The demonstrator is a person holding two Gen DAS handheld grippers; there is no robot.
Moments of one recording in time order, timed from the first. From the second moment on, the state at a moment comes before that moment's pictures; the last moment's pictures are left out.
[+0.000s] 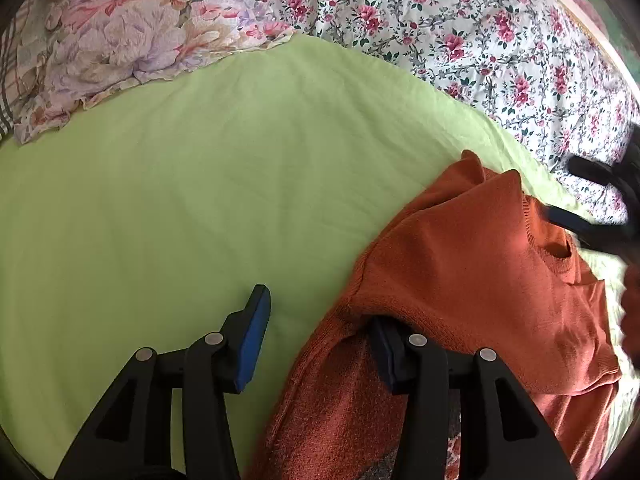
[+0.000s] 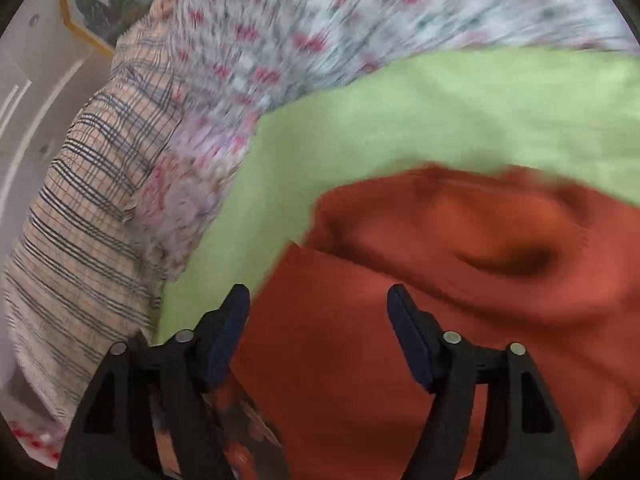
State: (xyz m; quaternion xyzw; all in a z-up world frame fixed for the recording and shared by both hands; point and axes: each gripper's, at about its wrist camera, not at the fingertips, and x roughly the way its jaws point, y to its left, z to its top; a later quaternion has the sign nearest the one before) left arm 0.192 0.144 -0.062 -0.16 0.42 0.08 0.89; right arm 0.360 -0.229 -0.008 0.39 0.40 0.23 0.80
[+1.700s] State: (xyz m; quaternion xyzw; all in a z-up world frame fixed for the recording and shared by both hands) left arm 0.336 0.098 -0.069 0.00 0.48 -0.09 0.87; right arm 0.168 -0.348 -0.076 0.33 0.43 -0.04 0.84
